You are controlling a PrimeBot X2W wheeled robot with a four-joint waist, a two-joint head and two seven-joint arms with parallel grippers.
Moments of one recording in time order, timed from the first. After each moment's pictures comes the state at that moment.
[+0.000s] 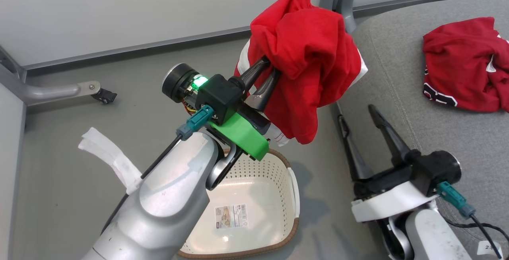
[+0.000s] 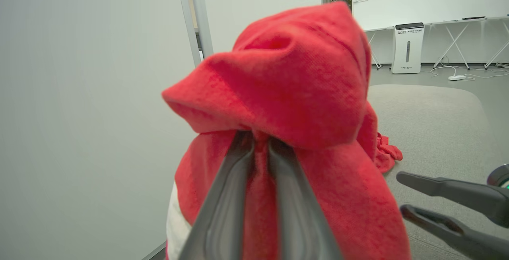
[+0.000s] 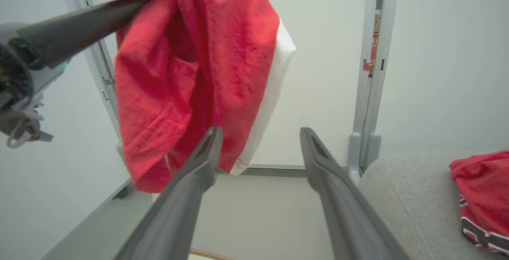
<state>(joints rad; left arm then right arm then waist) -0.71 0.08 -0.70 0.37 -0.38 -0.13 -0.26 -0.15 -0.05 0.18 0.01 0.18 0.13 -0.26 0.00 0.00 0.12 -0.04</state>
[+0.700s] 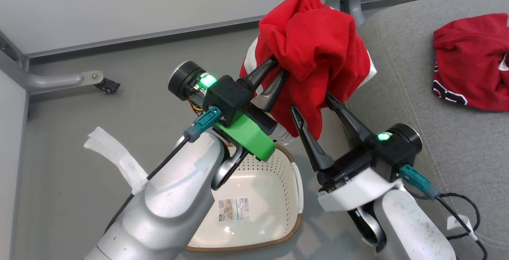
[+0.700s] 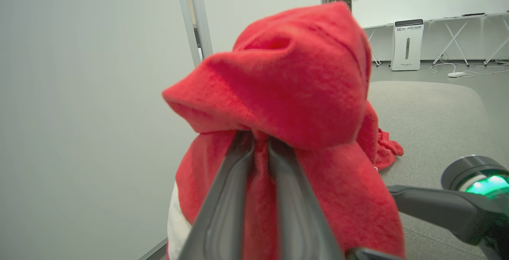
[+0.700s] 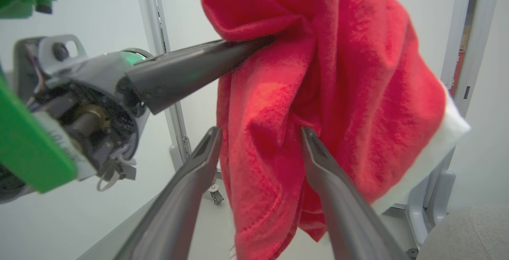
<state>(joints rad) -0.72 0.07 -0.71 0.36 -0.36 -0.13 -0.26 -0.29 -0.05 0.36 0.02 0.20 0.13 -0.26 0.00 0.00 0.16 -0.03</state>
